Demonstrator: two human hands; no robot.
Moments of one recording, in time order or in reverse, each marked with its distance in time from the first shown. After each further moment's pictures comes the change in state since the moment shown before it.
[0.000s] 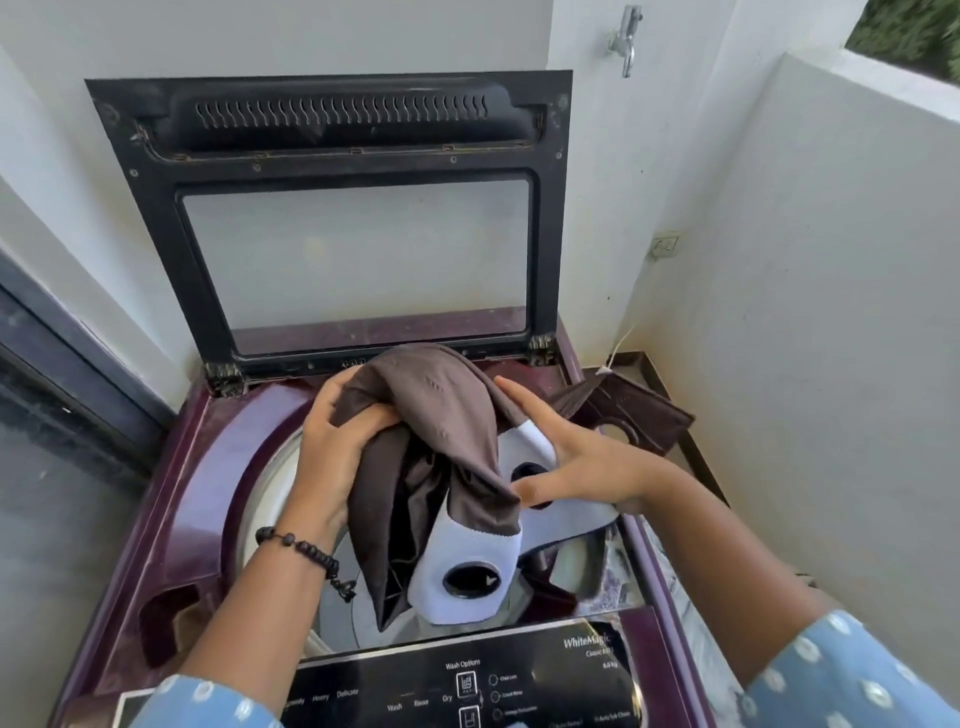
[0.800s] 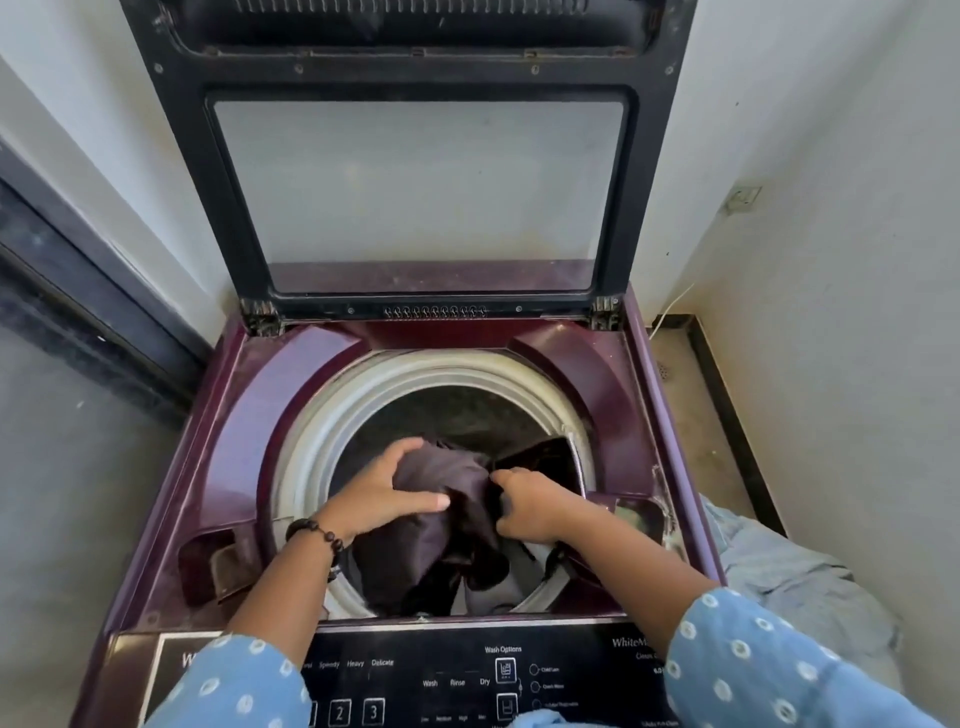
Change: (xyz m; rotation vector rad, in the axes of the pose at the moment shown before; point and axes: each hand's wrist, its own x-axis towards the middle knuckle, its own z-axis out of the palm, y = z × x) left_hand -0.003 -0.094 -0.074 0.765 -0.410 -0.489; right_hand 0.085 0.086 0.082 -0.638 -0.103 0.367
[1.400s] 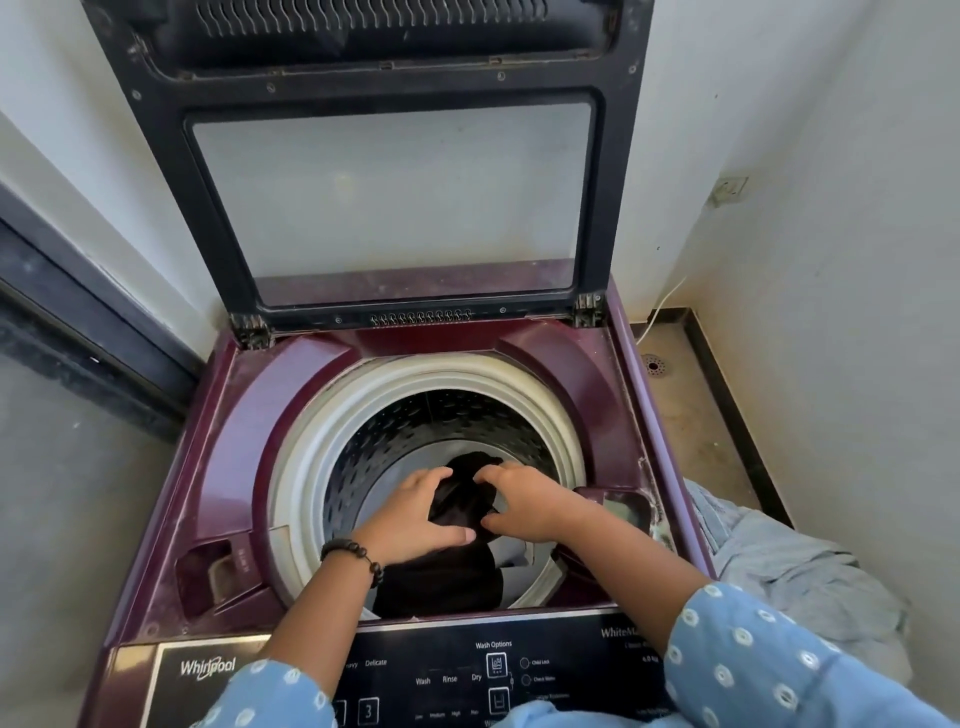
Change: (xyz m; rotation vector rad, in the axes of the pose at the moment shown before) left_hand -0.012 0.019 0.047 0.426 -0.067 0.056; right_hand -0.015 0.002 0.001 -0.037 0.063 -0.094
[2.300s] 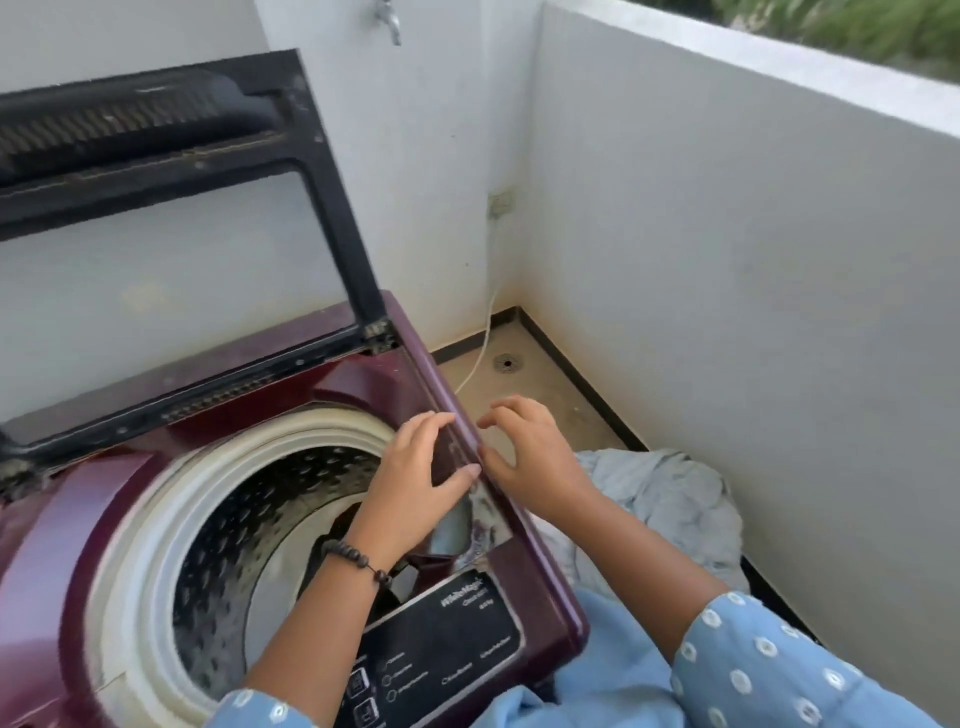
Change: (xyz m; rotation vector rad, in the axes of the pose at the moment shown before) left_hand -0.014 0.182 0.053 0.092 0.271 0.549; right_hand -0.159 0.090 -0.024 0.142 0.973 0.133
